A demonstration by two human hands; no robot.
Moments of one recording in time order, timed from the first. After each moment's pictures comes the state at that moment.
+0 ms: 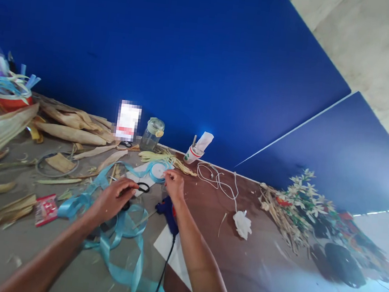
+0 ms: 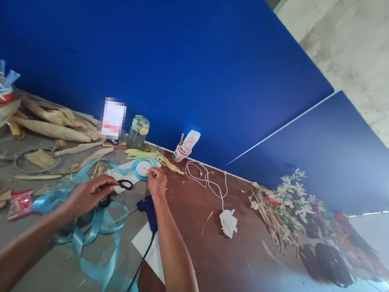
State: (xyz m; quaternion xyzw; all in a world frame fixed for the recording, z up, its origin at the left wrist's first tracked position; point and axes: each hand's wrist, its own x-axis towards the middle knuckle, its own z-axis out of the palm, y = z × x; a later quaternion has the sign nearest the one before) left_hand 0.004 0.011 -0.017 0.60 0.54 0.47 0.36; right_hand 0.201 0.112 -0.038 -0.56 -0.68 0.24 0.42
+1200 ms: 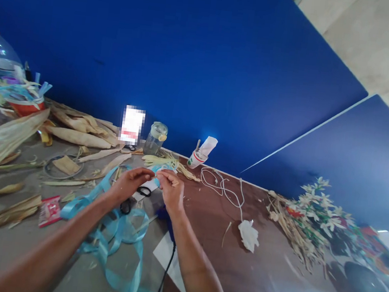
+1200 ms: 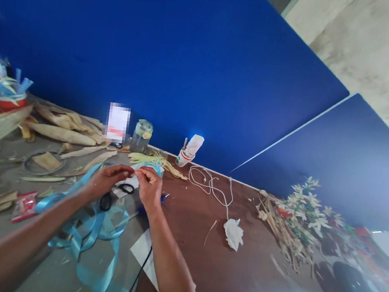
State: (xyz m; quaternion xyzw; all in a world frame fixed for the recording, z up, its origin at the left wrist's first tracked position) left_hand 0.023 0.059 -0.002 0.51 0.48 0.53 0.47; right_hand 0.172 0.078 0.015 -0.41 -0.64 0.39 0.51
